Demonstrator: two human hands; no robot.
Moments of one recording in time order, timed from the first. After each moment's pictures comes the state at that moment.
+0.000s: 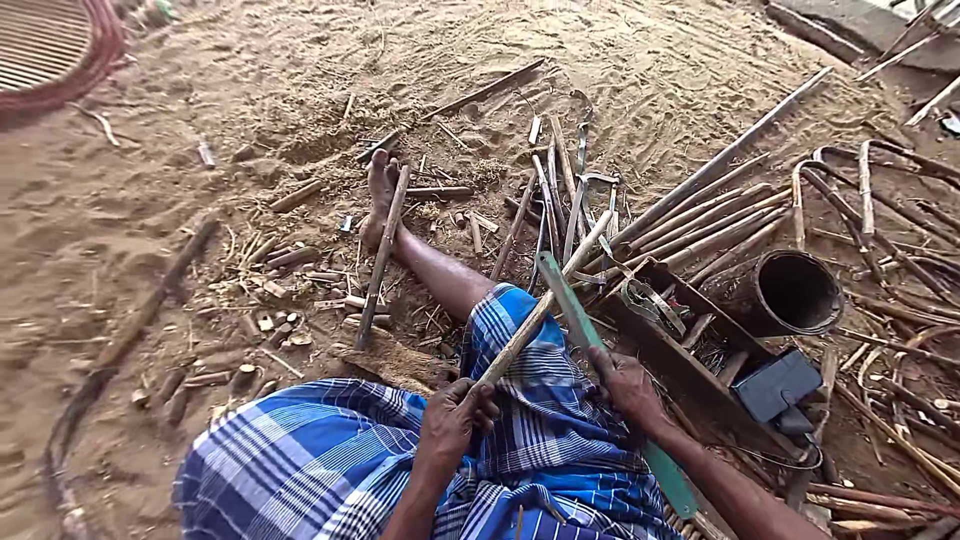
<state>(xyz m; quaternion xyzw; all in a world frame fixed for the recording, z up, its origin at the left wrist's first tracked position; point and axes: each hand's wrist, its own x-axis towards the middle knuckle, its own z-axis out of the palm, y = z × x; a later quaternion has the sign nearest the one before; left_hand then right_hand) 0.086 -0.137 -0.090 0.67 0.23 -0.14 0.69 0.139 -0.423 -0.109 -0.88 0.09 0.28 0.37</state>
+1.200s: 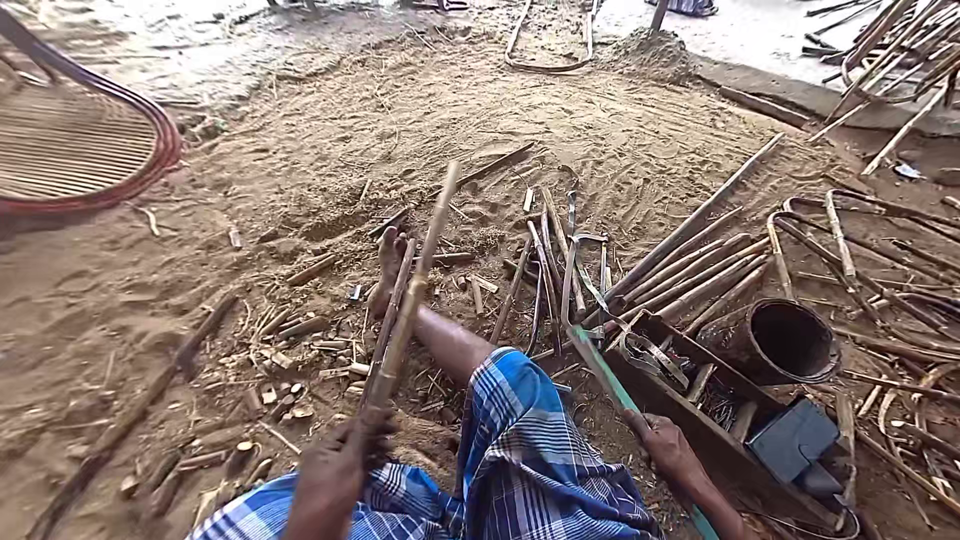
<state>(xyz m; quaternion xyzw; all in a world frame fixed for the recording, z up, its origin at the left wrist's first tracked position) 0.129 -0.037 -0.040 0.72 0.28 0.01 0.64 0.151 -0.501 -0.166 -0.86 0.20 0.27 0.39</state>
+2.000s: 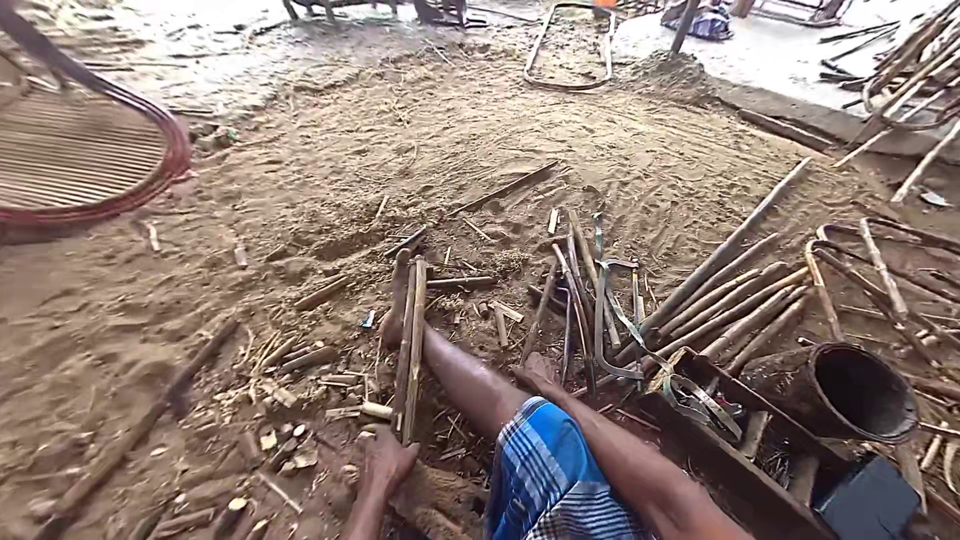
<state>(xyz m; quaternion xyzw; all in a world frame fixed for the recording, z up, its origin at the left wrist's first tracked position) 0.241 0.057 -0.213 0.88 0.35 -0.24 0.20 0.388 -0.225 -0.224 -0.90 0.11 0.31 0.28</state>
